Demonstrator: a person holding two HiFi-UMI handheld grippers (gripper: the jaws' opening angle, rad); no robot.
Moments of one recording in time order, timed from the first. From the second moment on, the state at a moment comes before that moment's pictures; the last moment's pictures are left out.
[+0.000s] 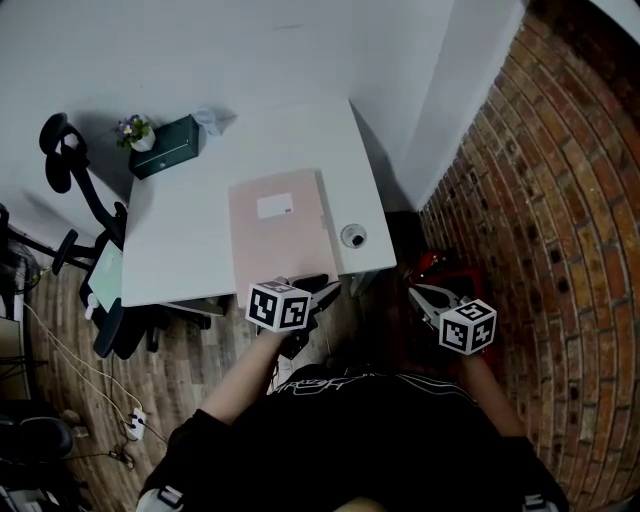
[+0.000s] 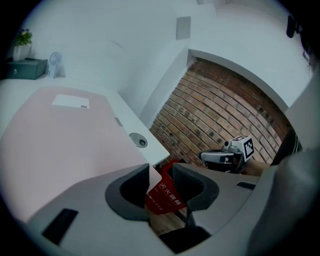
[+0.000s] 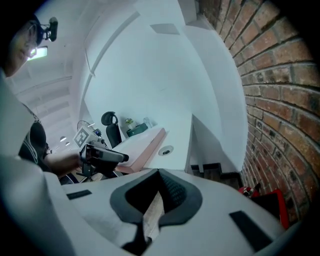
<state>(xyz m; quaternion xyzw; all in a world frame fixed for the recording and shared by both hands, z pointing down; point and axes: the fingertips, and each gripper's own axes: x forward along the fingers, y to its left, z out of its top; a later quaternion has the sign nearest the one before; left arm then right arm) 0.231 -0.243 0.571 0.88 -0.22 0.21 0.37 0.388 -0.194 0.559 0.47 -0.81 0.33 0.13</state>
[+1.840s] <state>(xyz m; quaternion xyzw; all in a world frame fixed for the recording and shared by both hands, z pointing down) 0.029 -0.065 0.373 0.94 -0.26 0.04 0.20 0.157 -0.050 0.373 0.35 -0.91 0.22 -0.06</state>
